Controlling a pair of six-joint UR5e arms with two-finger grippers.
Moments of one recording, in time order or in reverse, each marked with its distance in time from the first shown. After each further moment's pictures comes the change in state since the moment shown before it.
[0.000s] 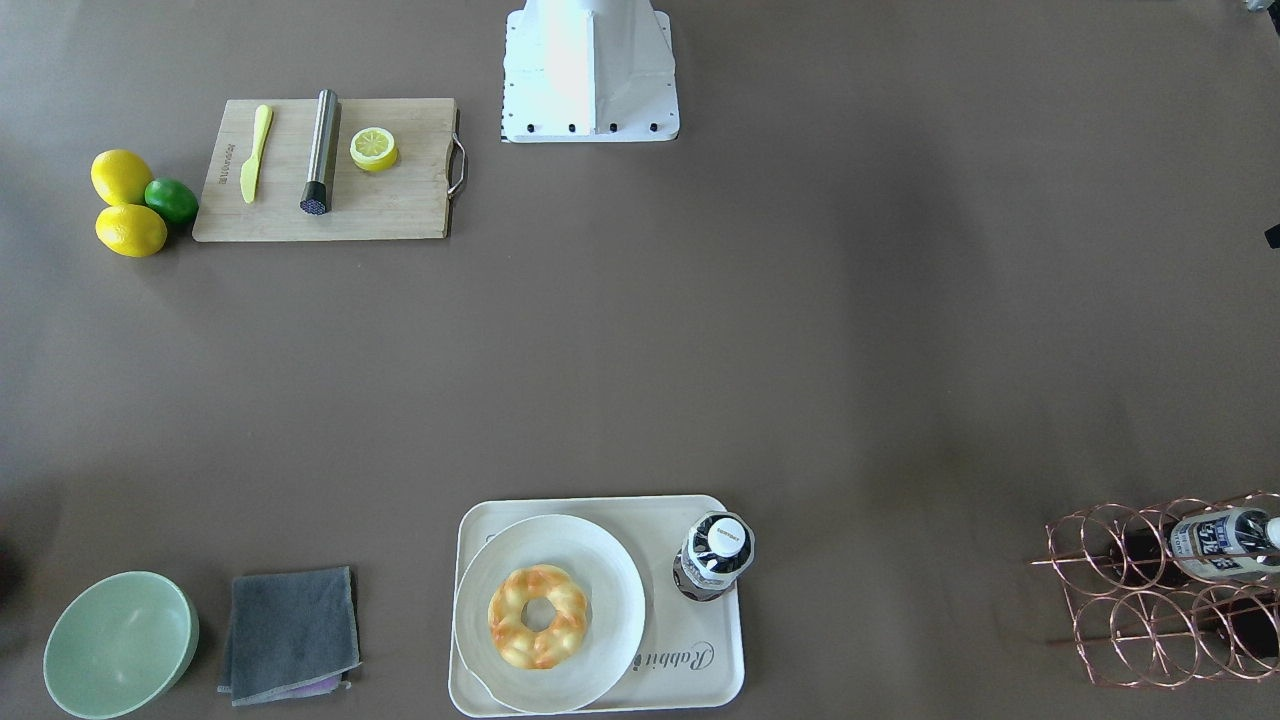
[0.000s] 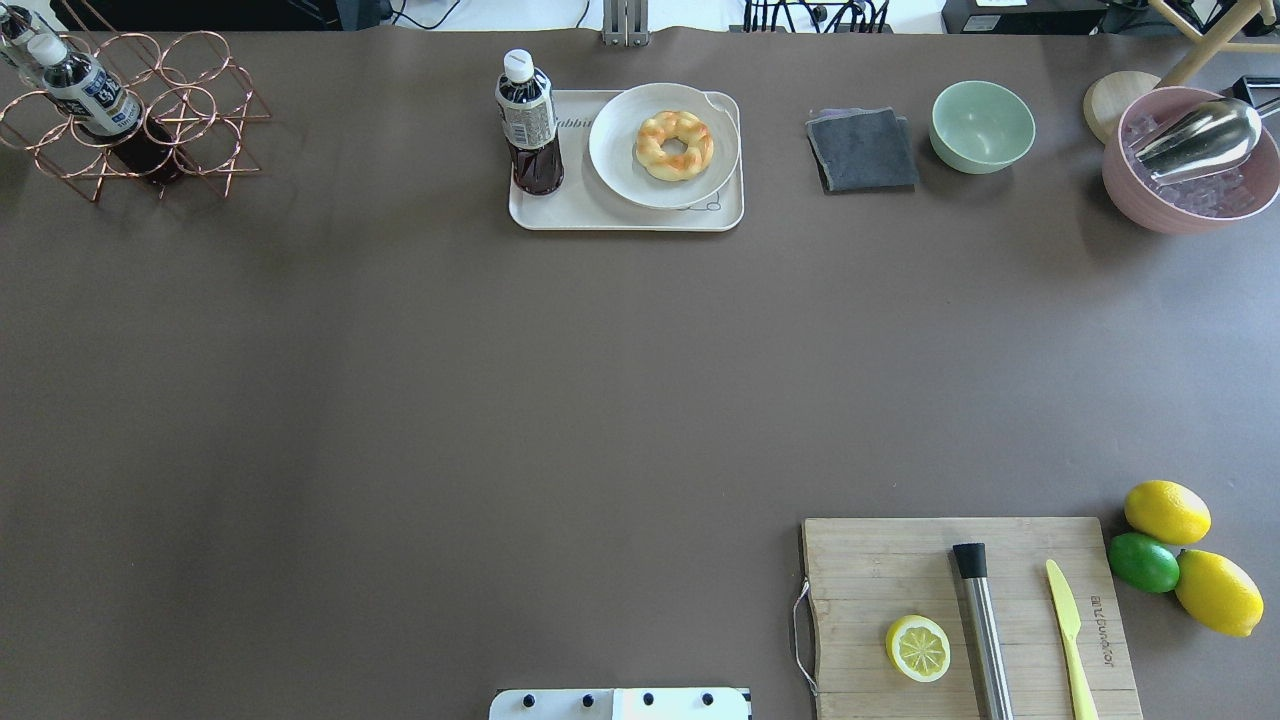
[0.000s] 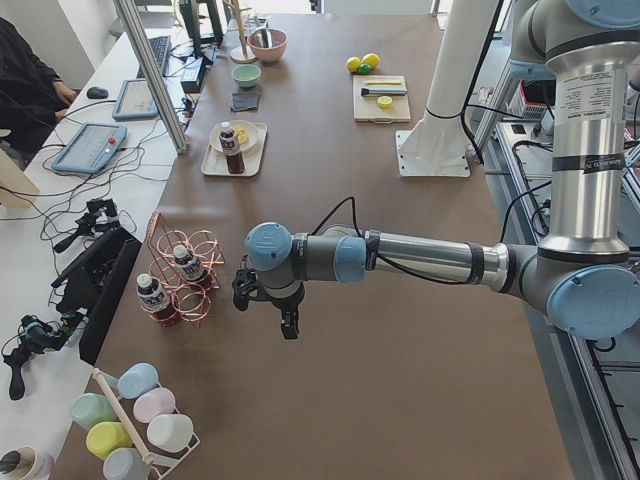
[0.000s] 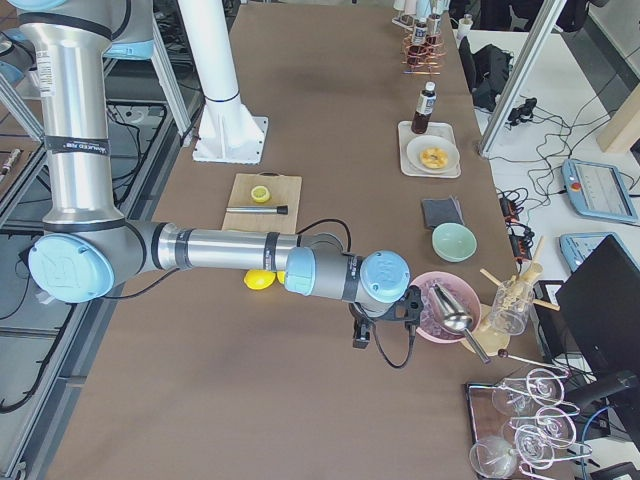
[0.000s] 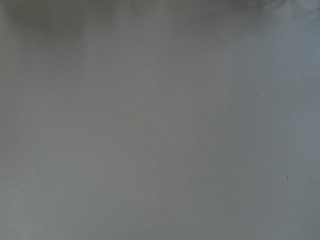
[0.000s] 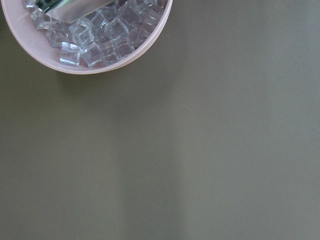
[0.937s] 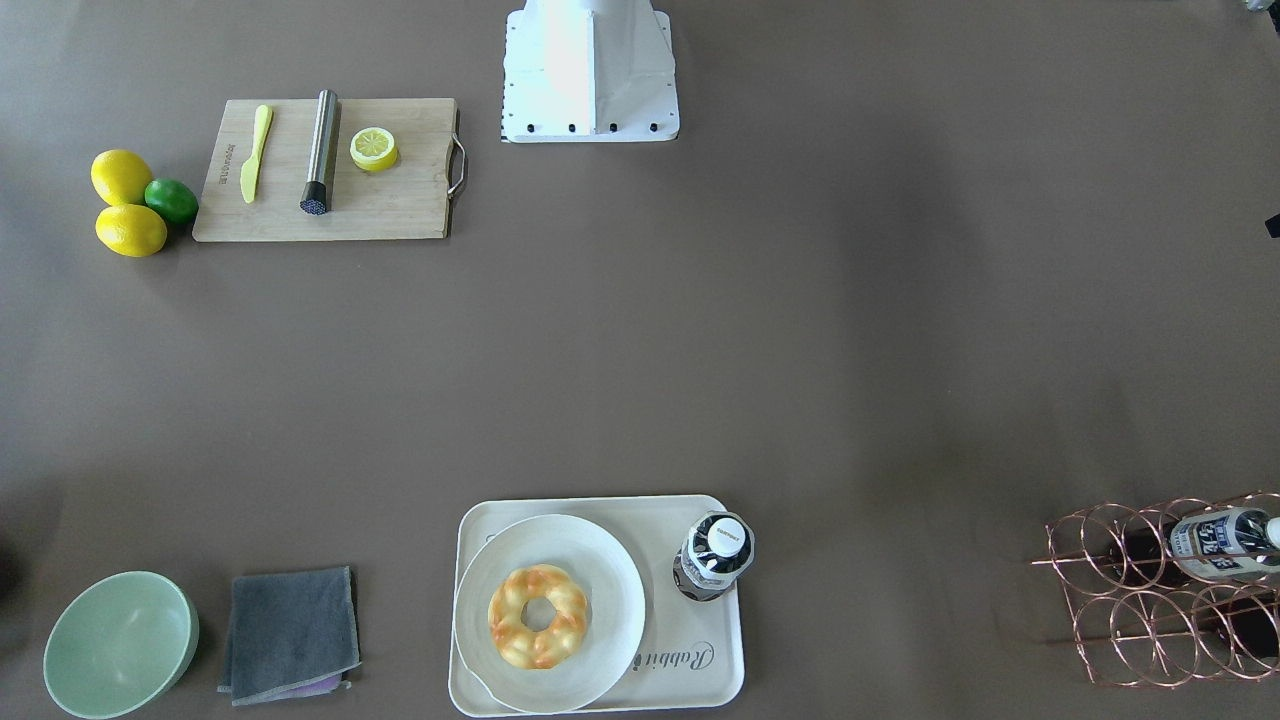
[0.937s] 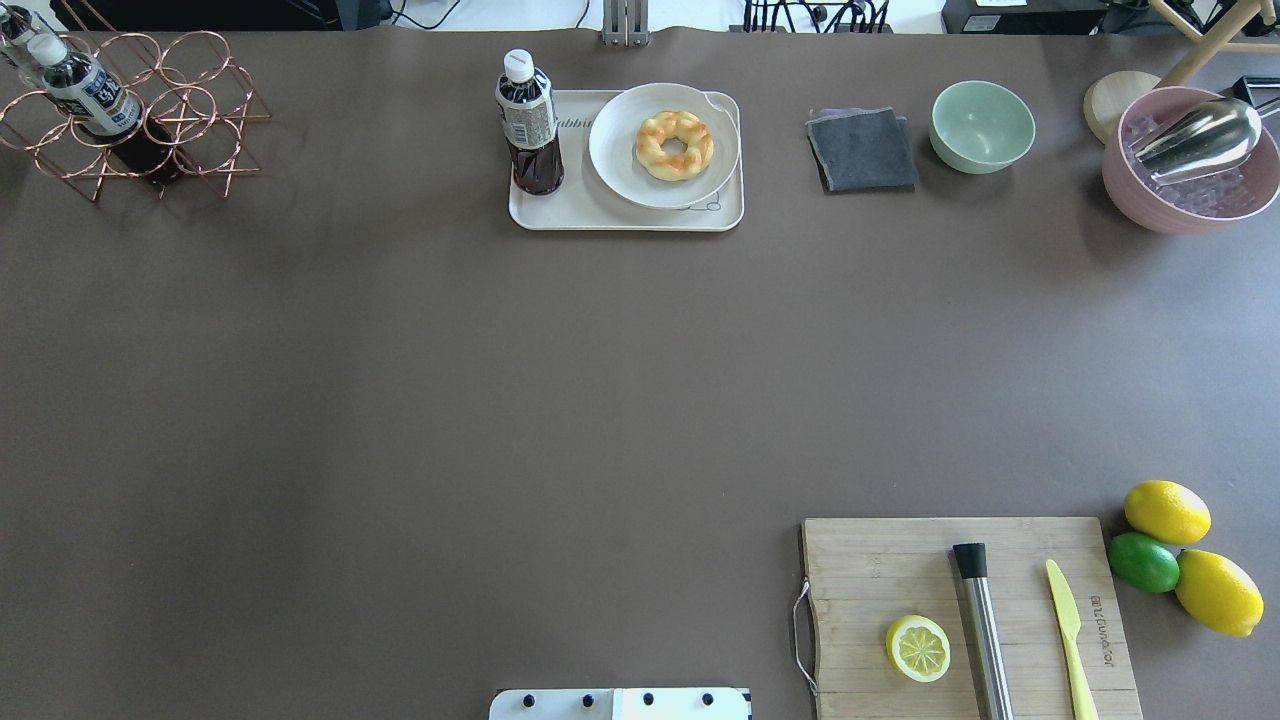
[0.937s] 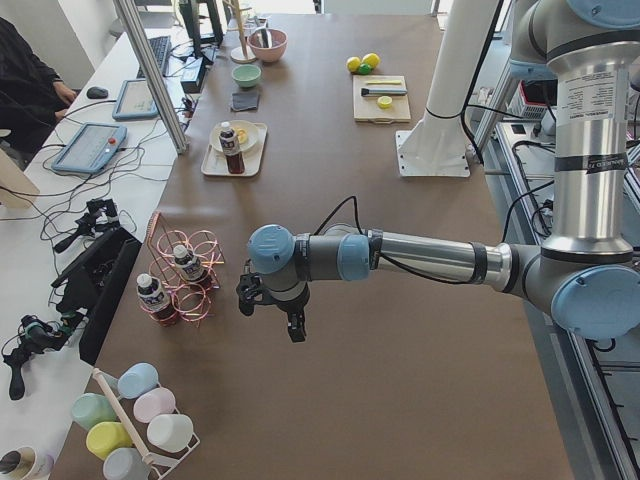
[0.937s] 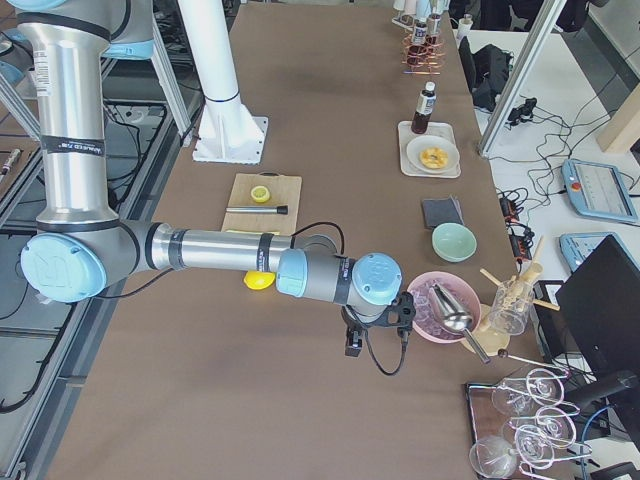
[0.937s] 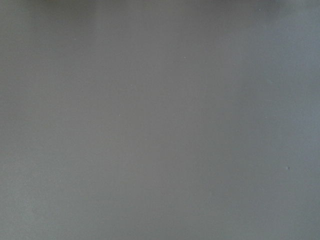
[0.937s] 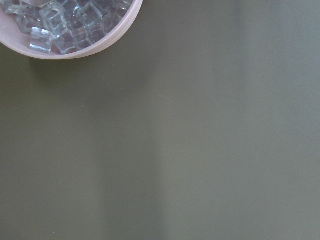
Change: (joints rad) left arm -0.006 0.011 -0.013 0.058 0.004 0.002; right arm 0.003 -0.027 0.017 -0.005 -0.056 -0.011
